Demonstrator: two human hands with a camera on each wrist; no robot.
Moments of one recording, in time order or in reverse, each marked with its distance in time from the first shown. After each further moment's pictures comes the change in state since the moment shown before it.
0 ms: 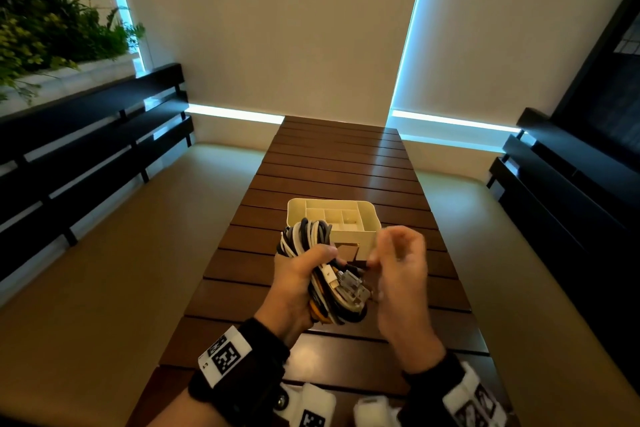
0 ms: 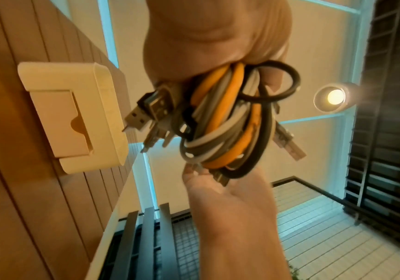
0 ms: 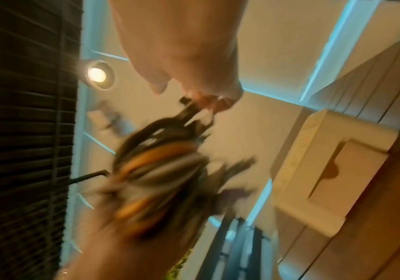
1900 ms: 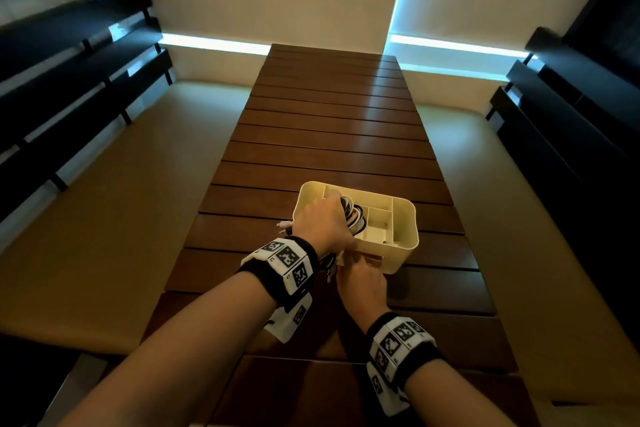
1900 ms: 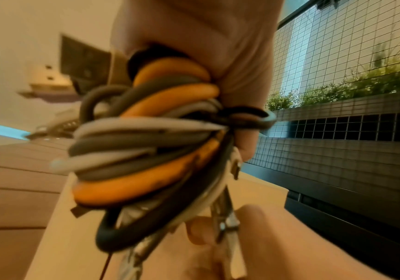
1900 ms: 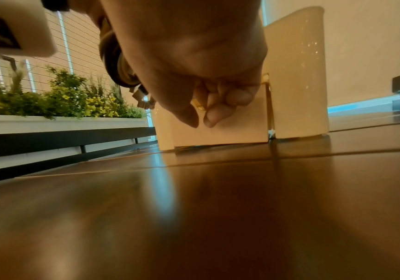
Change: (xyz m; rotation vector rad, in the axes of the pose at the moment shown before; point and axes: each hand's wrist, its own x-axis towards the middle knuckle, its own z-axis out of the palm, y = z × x) left_hand 0.051 -0.058 -0.020 1.793 0.006 0.012; right_hand -0.037 0.151 -0.053 -1.528 -0.400 -0.099
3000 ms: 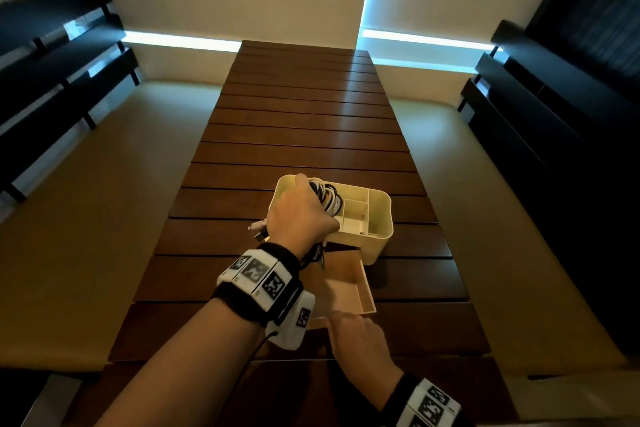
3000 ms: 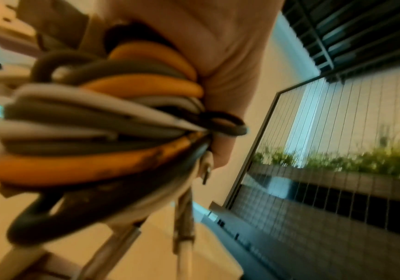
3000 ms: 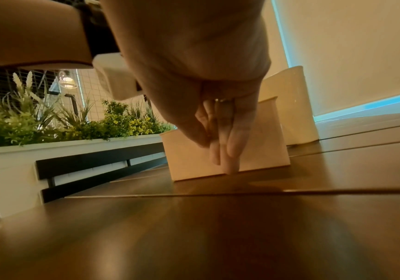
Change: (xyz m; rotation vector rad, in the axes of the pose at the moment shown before) left_hand -0.012 0.019 -0.009 -0.152 0.193 -0.109; right_hand -0.079 0.015 -0.011 0.012 -0.361 0.018
